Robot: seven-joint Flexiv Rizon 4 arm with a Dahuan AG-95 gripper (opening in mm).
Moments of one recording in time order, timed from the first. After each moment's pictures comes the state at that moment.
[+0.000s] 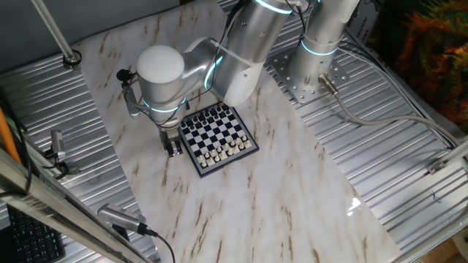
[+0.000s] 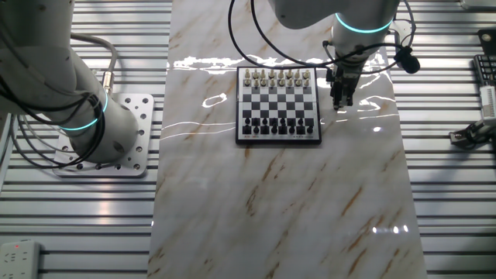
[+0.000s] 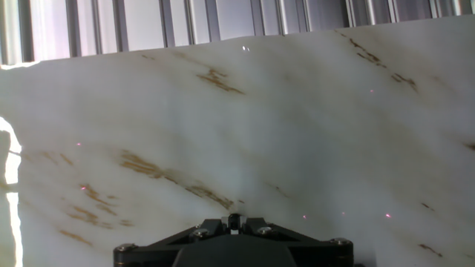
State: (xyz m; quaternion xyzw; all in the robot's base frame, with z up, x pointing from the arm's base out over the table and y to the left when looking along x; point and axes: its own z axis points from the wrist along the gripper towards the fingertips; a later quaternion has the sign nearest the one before) arm 0.583 0.078 0.024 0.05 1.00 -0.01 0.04
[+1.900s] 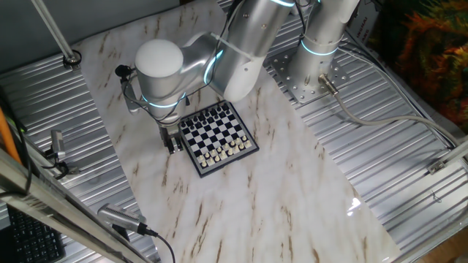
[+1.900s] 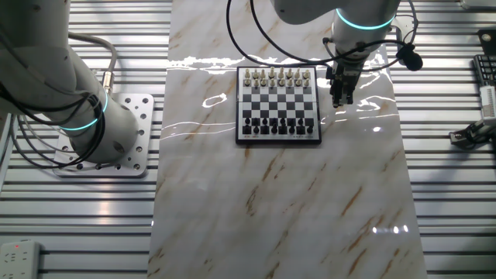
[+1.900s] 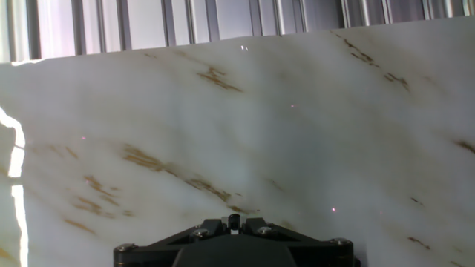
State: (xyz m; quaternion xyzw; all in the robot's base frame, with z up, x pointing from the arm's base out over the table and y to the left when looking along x) arm 0.576 0.076 0.038 0.04 1.00 -0.01 0.04
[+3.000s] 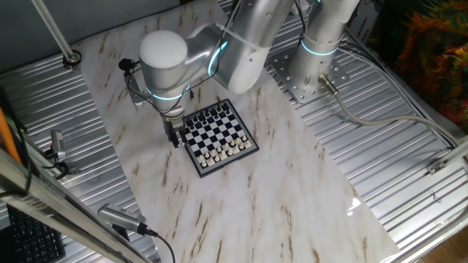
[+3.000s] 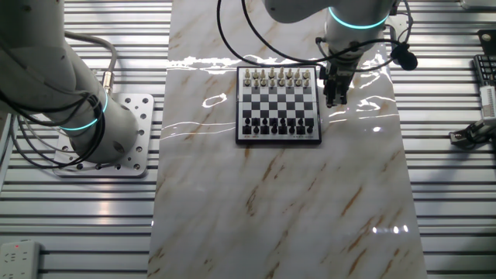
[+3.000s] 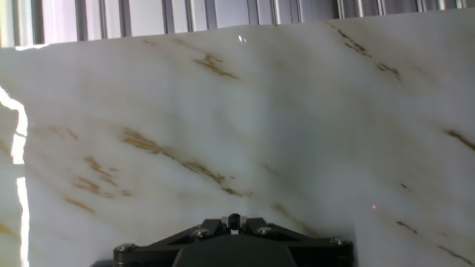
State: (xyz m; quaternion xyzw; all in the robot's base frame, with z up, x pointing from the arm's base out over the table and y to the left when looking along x) arm 0.557 0.069 0.049 0.03 1.00 -0.01 0.03
